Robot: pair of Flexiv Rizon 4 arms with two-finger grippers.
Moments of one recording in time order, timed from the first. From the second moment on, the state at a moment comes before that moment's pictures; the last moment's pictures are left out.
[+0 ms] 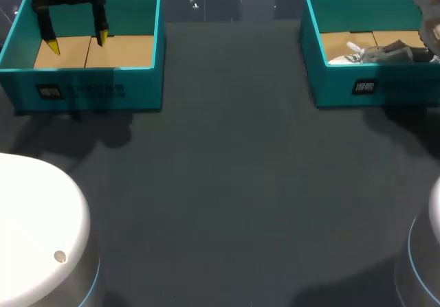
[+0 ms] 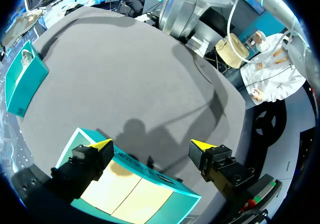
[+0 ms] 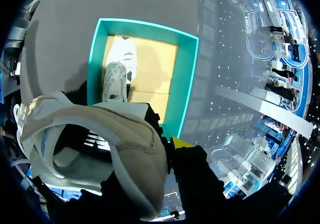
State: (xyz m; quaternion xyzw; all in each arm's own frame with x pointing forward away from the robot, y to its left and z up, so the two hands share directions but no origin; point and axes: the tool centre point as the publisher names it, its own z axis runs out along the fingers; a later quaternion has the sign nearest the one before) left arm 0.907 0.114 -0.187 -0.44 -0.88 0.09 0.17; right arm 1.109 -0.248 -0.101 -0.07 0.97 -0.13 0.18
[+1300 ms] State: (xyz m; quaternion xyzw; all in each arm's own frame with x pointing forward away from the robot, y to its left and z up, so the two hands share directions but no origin) left arm 0.907 0.114 -0.187 -0.44 -0.88 0.09 0.17; right arm 1.136 -0.329 -0.124 0.38 0.92 -0.06 0.10
